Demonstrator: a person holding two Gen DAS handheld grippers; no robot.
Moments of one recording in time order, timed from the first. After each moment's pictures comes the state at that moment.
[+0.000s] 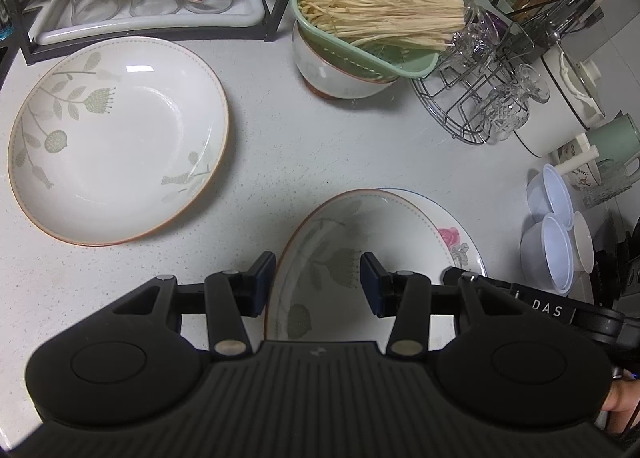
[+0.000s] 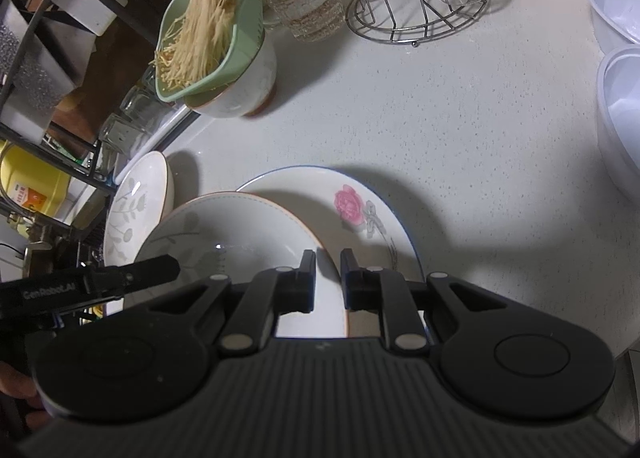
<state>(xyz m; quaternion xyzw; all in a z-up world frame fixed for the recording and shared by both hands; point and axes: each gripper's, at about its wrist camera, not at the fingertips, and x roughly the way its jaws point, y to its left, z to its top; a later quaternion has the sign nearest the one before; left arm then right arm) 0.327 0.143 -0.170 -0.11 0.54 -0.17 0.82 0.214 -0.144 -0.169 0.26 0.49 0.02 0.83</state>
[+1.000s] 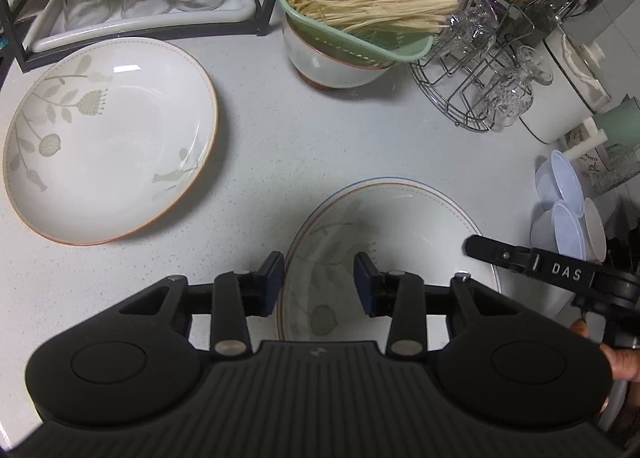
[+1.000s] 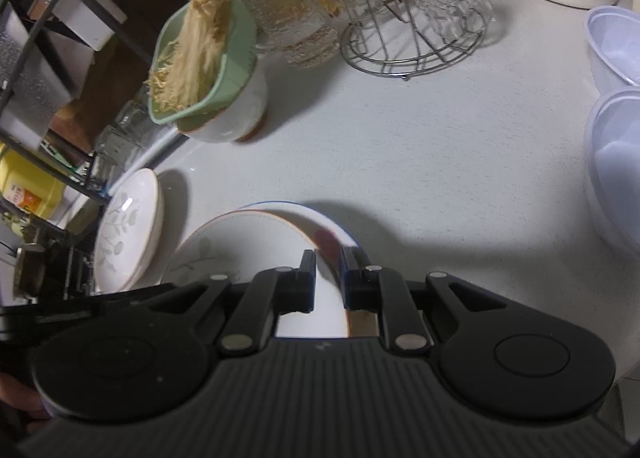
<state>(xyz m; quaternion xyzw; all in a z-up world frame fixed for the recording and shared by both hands) 0.323 0.131 -0.174 -0.08 0.54 -0.17 0.82 0.220 -0.161 -0.166 0.24 0.47 0.02 0.85</state>
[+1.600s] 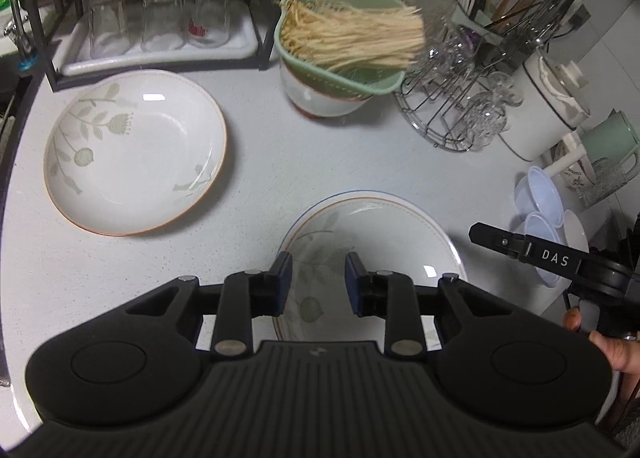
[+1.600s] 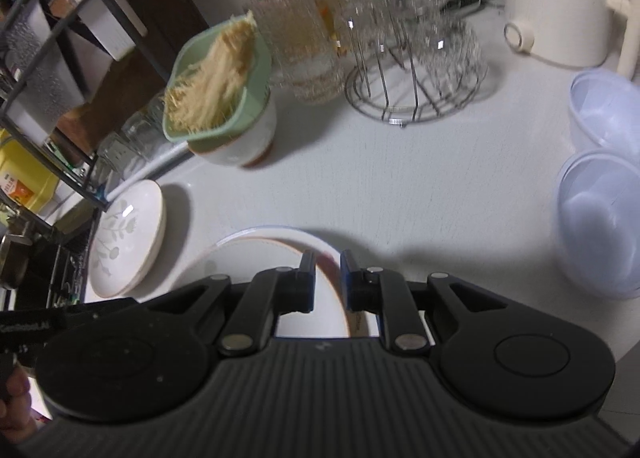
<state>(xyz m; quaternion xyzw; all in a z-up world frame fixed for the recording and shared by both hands) 0.284 0.137 -0.123 -0.09 0.51 -0.16 0.84 0.205 -0.155 -0.126 0.19 0.43 0.01 0.88</state>
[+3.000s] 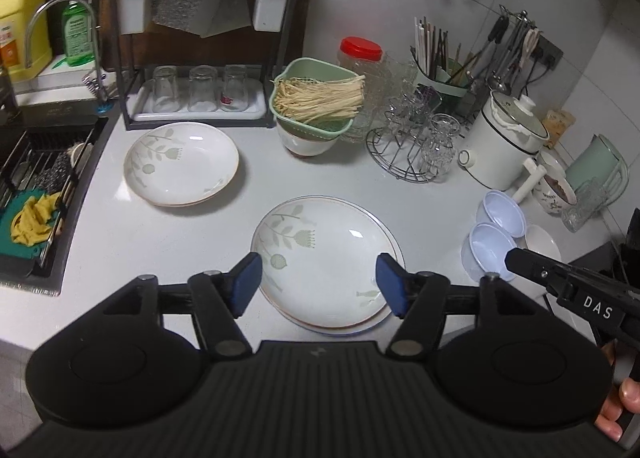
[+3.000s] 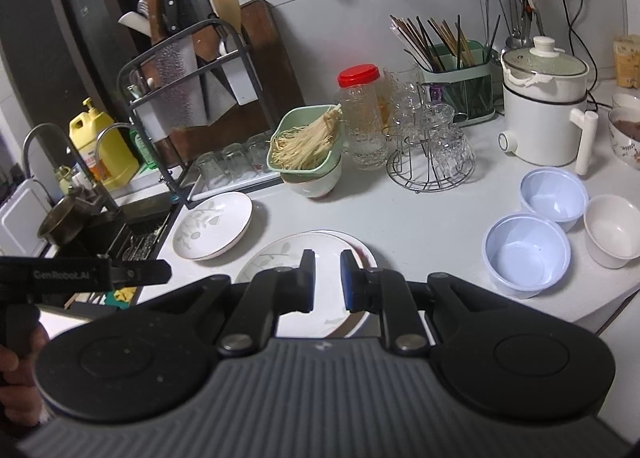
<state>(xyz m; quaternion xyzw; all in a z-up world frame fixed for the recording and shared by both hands) 0.105 0.107 -0.027 -0.09 0.40 -0.09 0.91 0.049 -0.163 -0.026 0.11 0.32 0.08 0.94</state>
